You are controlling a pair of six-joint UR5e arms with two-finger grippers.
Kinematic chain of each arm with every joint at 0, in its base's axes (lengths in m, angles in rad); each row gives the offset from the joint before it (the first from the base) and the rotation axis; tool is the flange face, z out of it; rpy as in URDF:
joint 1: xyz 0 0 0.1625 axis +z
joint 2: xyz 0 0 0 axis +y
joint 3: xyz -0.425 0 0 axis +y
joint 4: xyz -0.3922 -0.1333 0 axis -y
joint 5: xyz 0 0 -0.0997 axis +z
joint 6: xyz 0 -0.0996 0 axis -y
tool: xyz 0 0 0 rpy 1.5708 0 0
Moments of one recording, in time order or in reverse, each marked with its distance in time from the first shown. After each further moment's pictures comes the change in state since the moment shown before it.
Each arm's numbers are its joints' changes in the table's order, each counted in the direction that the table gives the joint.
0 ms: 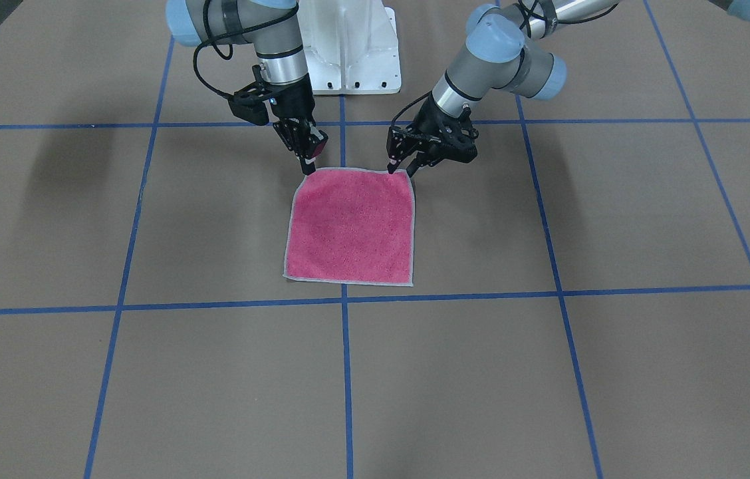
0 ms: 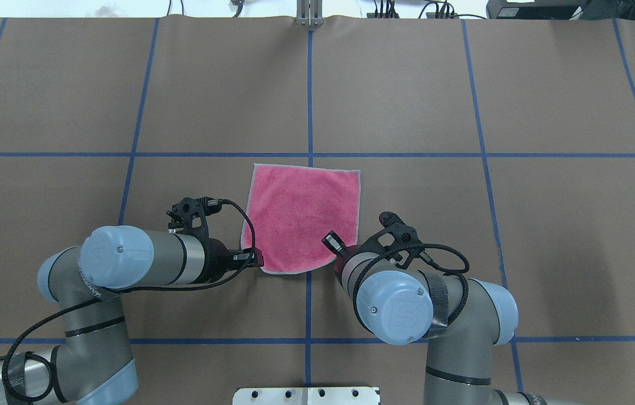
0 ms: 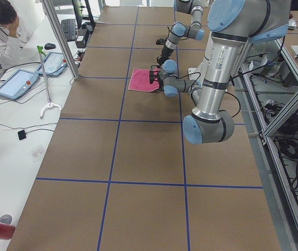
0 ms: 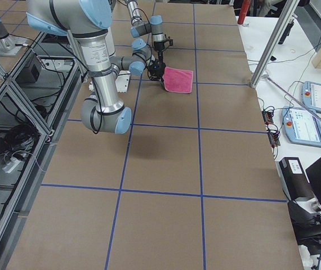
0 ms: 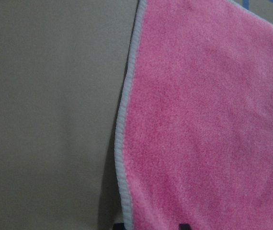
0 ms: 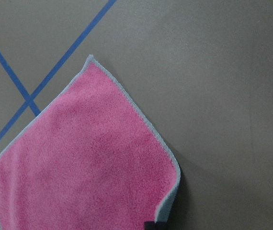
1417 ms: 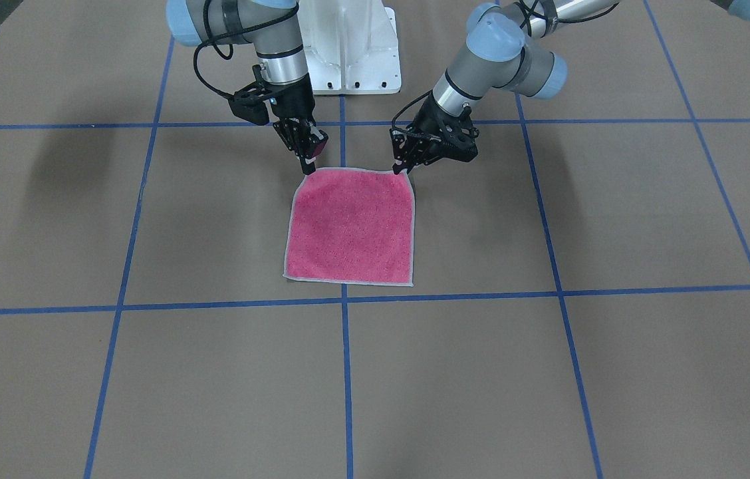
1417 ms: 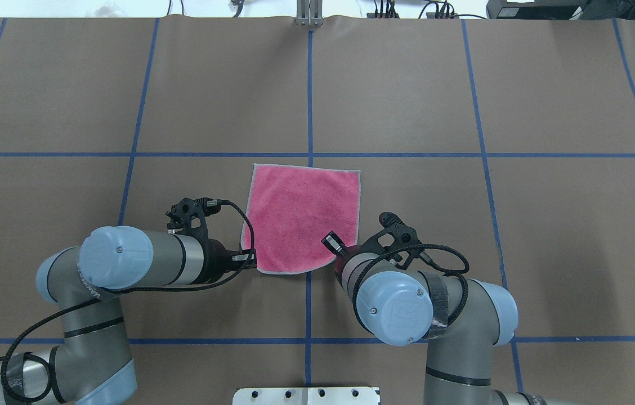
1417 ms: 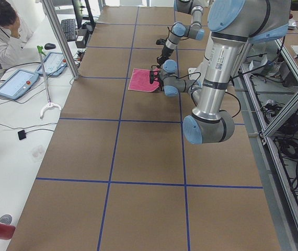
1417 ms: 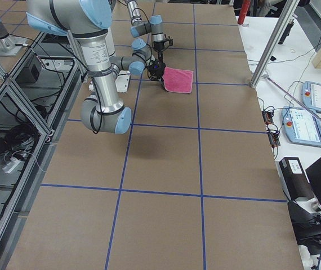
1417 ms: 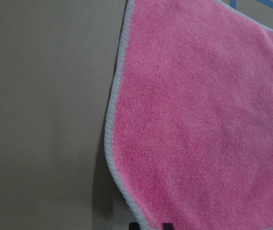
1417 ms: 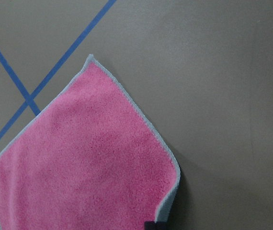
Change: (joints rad) left arm 0.000 -0.005 0.001 0.007 0.000 0.001; right arm -0.001 0.000 0.000 0.000 0.002 -0.002
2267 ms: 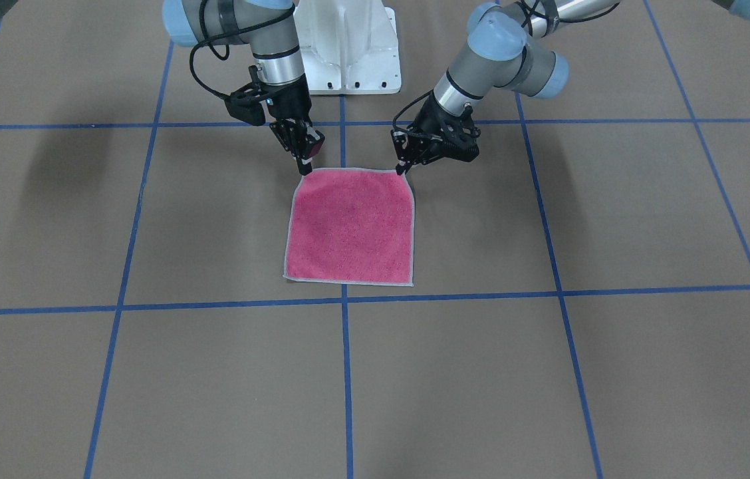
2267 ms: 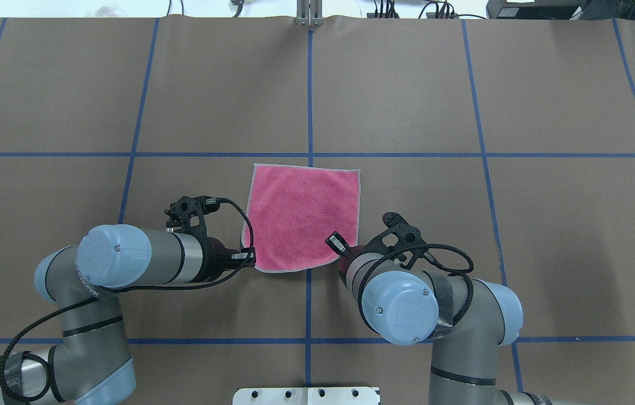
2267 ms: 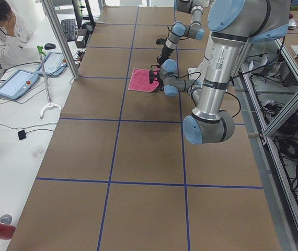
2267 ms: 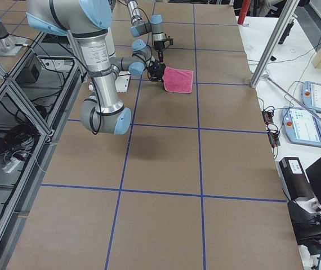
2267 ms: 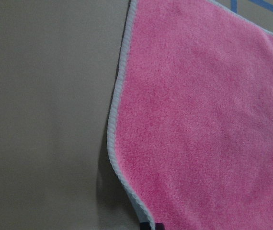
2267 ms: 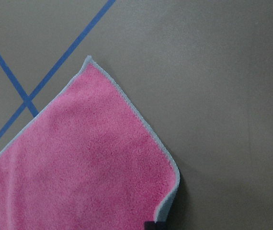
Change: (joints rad) left arm -0.004 -0.001 0.007 0.001 -0.002 0.001; right arm 0.002 0.024 -0.016 0.008 -0.003 -0.009
